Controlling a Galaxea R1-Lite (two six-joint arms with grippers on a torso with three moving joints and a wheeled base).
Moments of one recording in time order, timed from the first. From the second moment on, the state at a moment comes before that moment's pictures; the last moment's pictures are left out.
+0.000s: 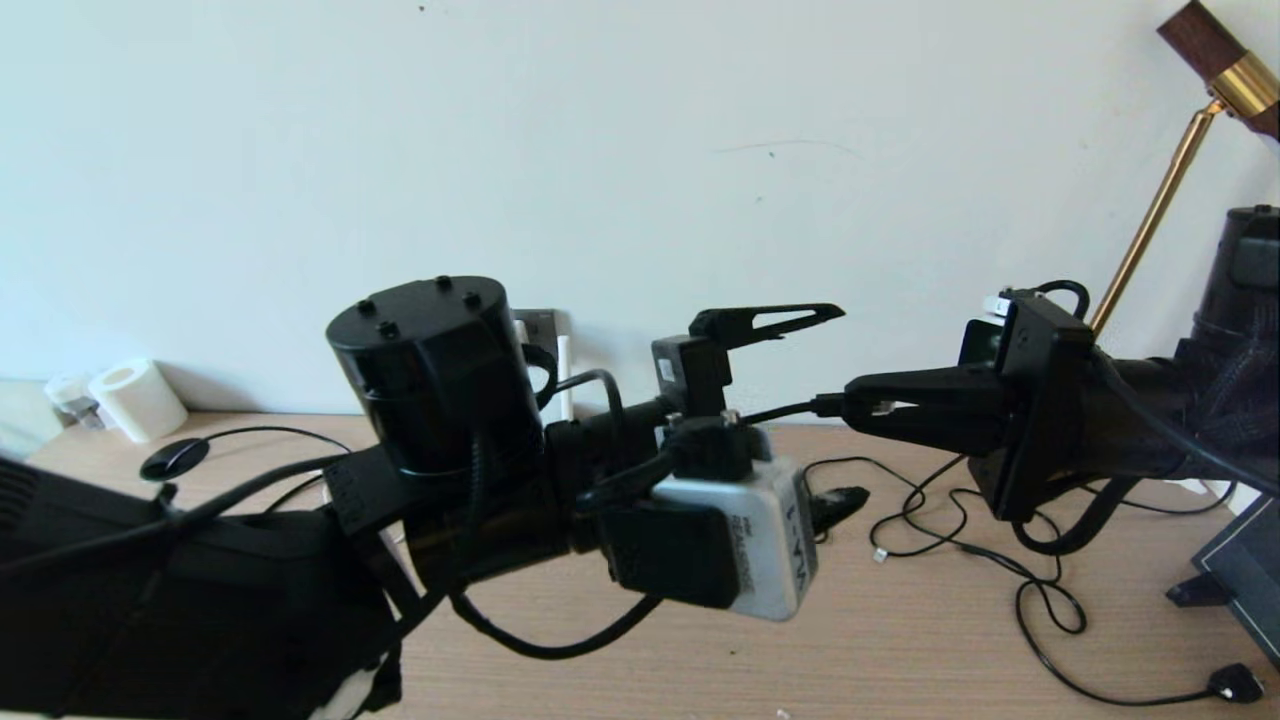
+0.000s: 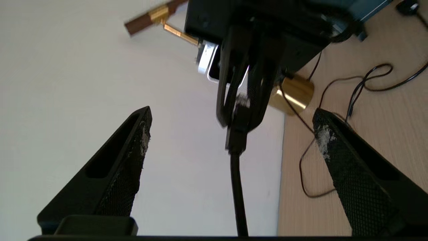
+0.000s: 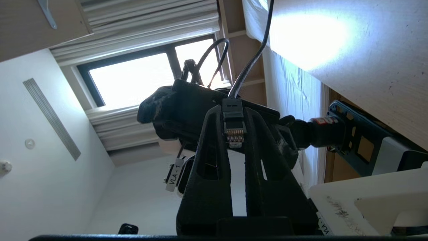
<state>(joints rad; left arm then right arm) -0.85 1.76 -0.92 -0.98 -0.41 1.17 0.34 1.50 -0.86 -0.52 0.99 1.50</state>
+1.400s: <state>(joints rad) -0.77 1.79 -0.93 -1.00 -0.52 1.21 0.33 1.47 -0.84 -0.51 1.02 1.49</state>
